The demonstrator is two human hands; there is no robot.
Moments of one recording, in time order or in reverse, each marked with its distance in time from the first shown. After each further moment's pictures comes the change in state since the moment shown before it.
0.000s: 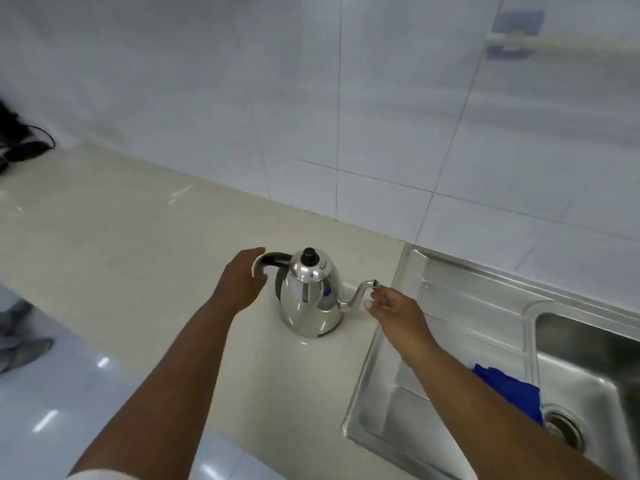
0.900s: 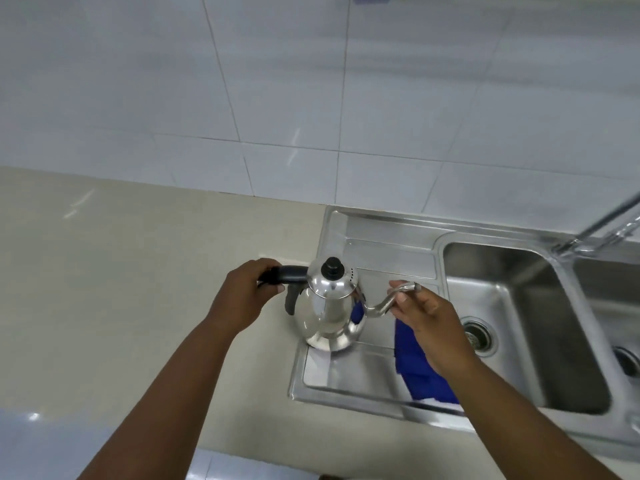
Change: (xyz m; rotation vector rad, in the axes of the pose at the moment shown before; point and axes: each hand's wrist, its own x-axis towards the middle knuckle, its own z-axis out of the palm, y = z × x) left_hand -0.064 0.115 0.073 -0.197 -0.344 0.252; right_hand -0.103 0.073 -0.126 0.301 0.265 -0.020
